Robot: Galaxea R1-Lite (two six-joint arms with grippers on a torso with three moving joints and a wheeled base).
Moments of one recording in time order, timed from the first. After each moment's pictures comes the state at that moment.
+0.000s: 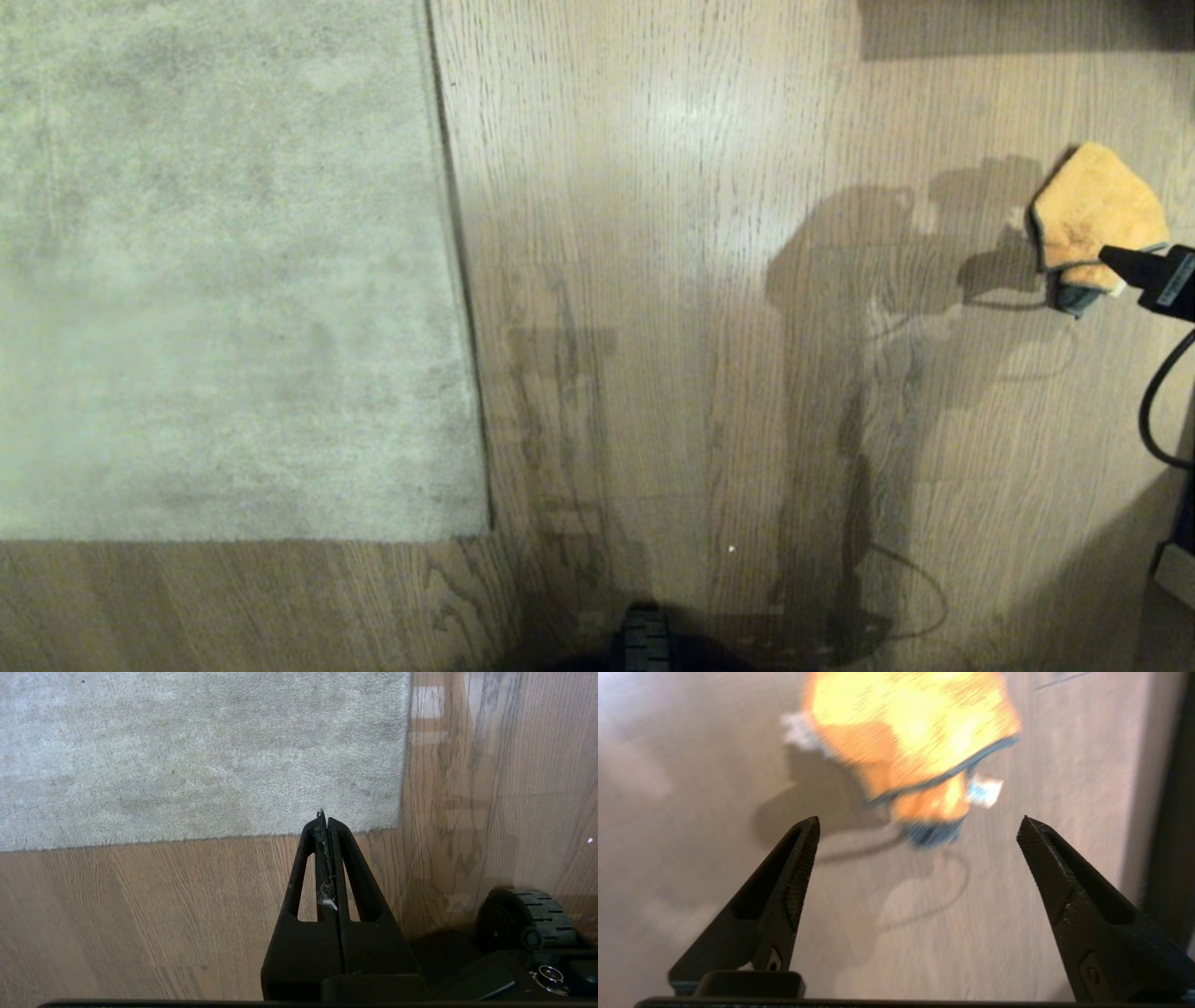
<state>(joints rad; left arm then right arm) 0.00 0.00 0.00 0.00 -0.01 0.00 -0.31 1.50 -0.85 -0.60 0.01 0.13</state>
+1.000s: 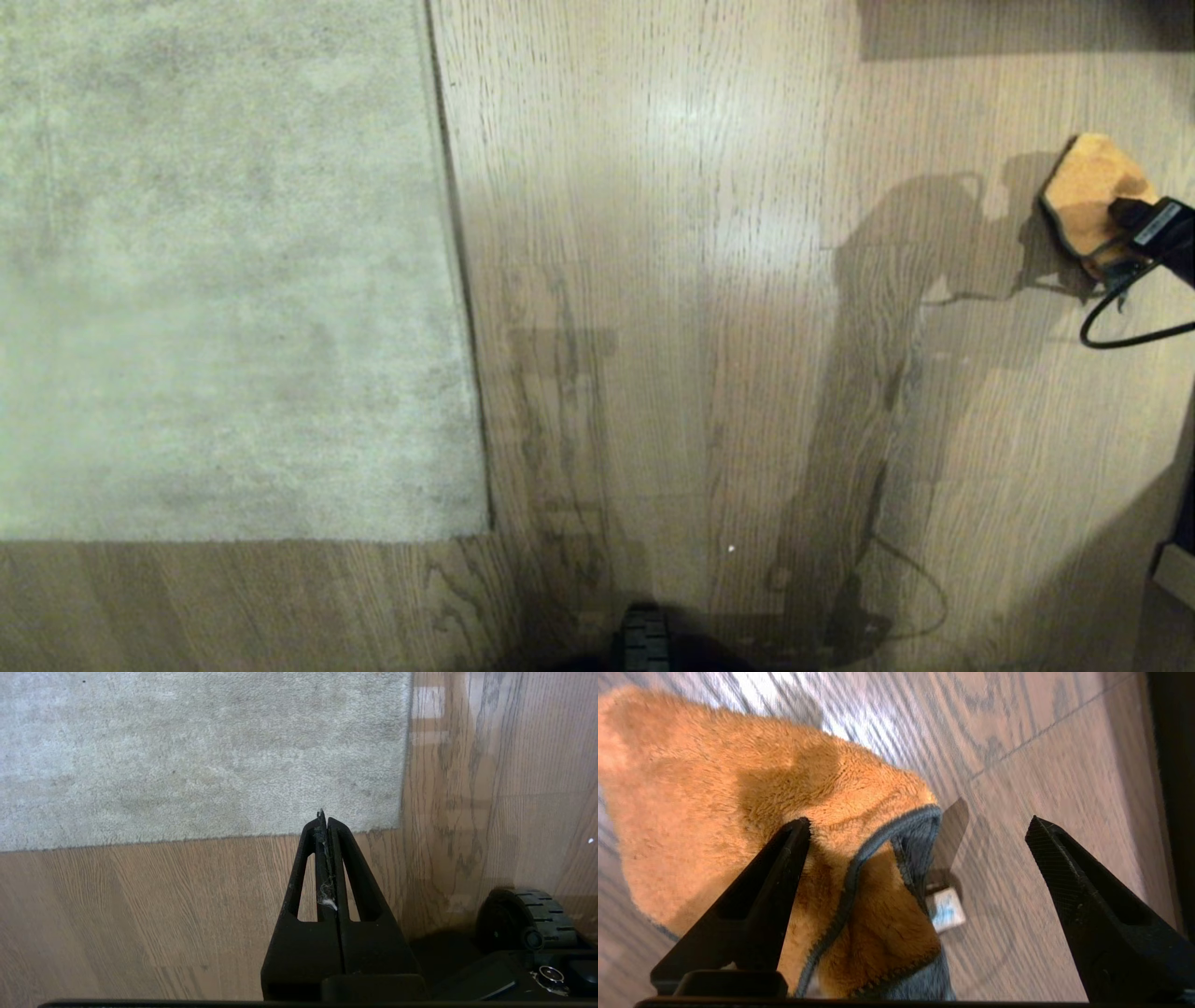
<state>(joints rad) 0.00 0.00 0.00 0.00 -0.01 0.01 -0.39 1.84 -1.20 -0.64 -0.09 0.33</state>
